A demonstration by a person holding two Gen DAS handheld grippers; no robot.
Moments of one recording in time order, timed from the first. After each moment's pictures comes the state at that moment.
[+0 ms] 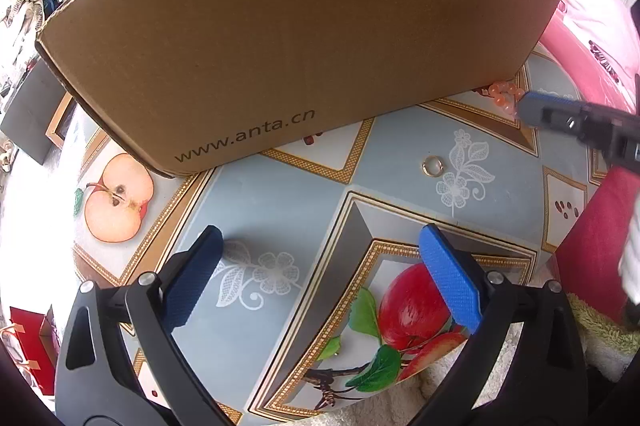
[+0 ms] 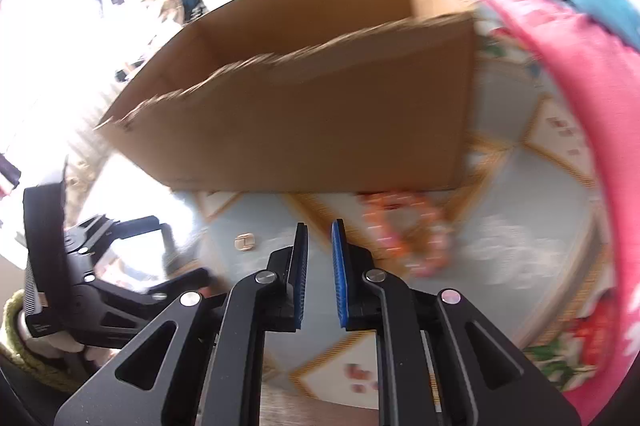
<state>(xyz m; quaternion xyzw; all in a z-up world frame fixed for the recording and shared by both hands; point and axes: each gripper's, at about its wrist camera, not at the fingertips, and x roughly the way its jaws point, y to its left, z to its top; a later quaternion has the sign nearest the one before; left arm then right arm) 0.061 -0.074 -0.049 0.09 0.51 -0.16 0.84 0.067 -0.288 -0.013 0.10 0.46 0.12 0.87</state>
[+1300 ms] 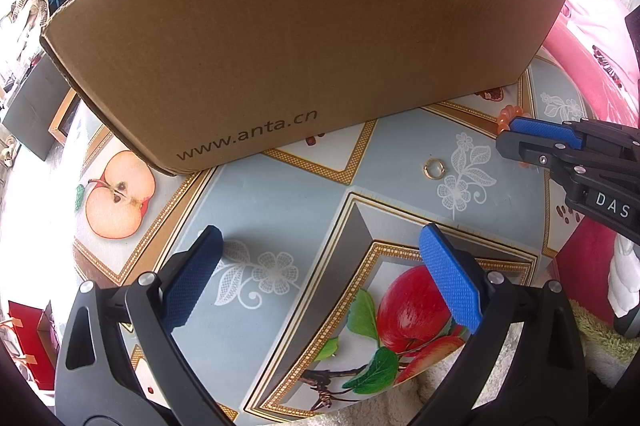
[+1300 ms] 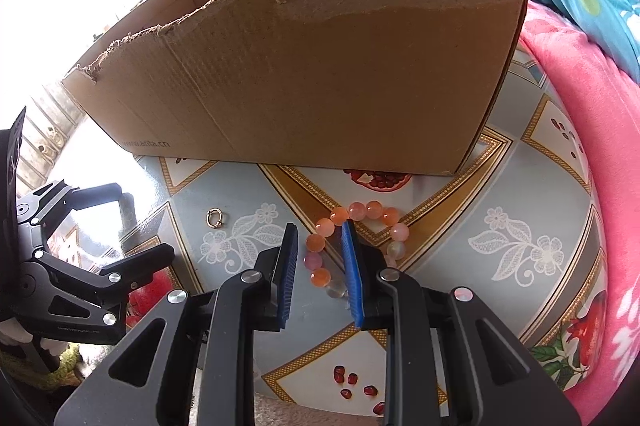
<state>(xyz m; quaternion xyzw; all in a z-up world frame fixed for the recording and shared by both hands) 0.063 -0.064 -0.055 0.09 0.51 -0.16 0.84 0.066 -0.247 -0.033 0.03 0.49 0.11 0.87</state>
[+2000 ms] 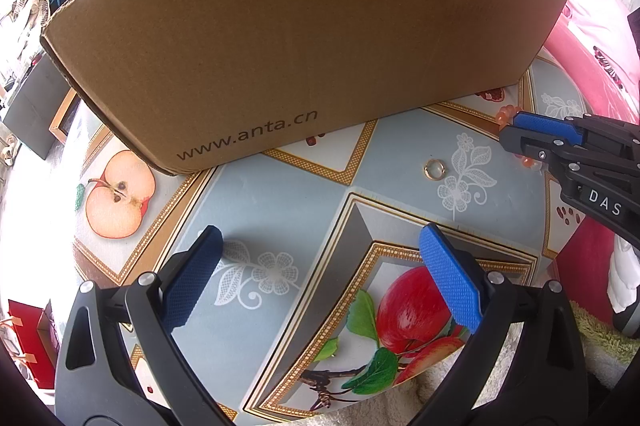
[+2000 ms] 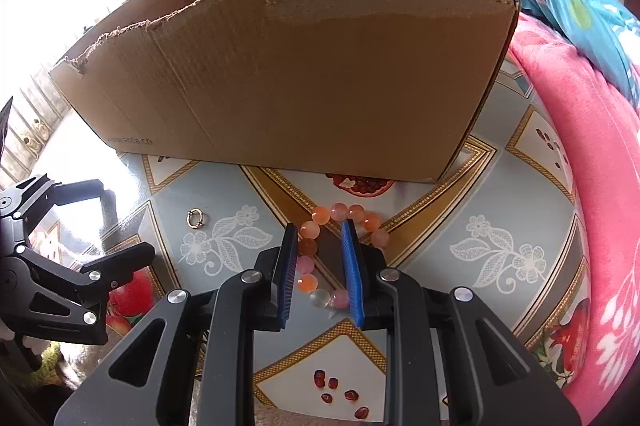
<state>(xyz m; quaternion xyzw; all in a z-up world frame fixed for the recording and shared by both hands) 0.063 -0.065 -0.056 0.09 0.51 -0.16 0.84 0.061 -0.234 -0.032 0.01 0.48 0.08 0.87</state>
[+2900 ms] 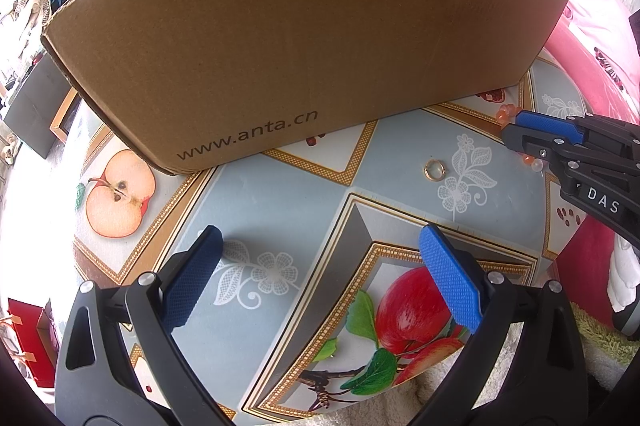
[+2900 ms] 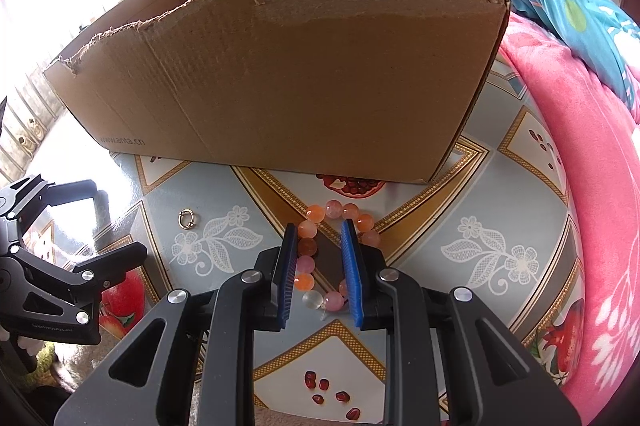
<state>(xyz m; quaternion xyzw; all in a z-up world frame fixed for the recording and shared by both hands) 0.063 -0.065 -0.055 0.09 0.51 -0.16 0.84 0.056 -0.233 -0.033 0.00 0.48 0.07 0.88</state>
